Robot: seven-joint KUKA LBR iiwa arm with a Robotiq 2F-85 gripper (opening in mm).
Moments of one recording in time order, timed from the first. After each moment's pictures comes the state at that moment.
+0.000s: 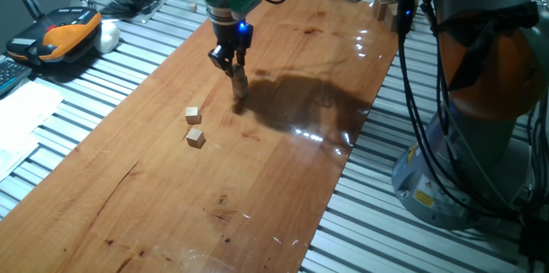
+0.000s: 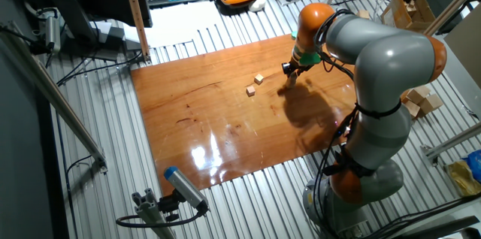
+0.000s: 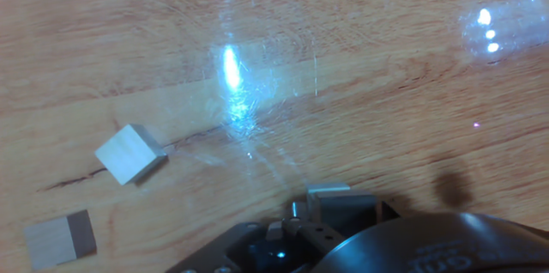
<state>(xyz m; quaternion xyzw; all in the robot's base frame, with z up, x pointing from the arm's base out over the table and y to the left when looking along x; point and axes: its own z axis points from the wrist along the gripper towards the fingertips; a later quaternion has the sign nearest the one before) 0.540 -0.056 0.110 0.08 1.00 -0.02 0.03</state>
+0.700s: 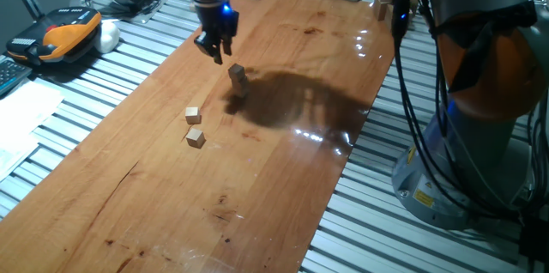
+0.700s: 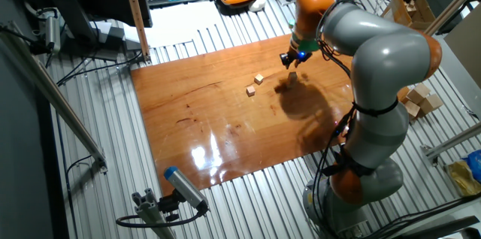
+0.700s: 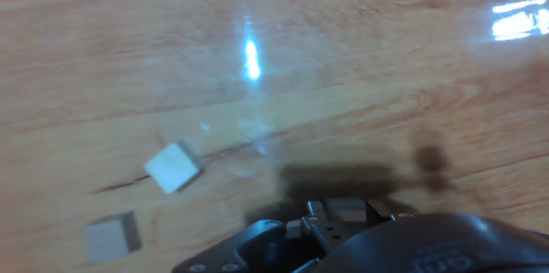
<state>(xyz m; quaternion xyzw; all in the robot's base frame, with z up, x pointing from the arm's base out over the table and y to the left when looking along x) 0.567 -0.035 0.145 0.05 1.00 -0.02 0.00</state>
